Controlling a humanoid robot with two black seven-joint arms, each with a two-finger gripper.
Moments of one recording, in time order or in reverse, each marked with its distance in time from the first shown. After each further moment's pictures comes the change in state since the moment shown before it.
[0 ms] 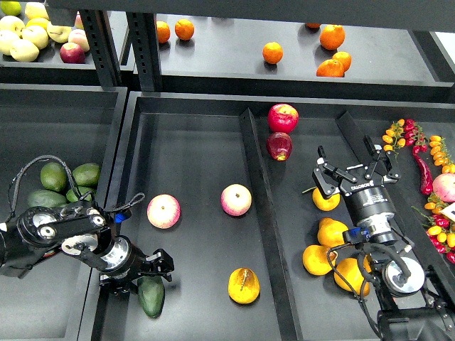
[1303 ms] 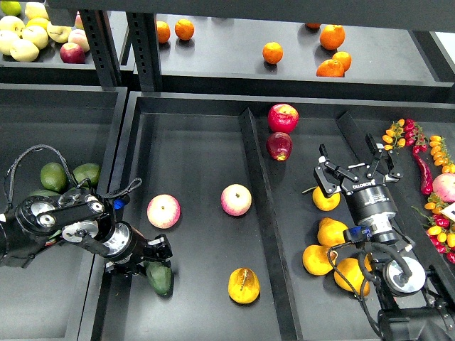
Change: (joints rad) left arm -0.056 0.019 -0.069 0.027 -0.040 0.000 0.000; right arm 0.000 0.000 0.003 0.005 0.006 0.006 0.000
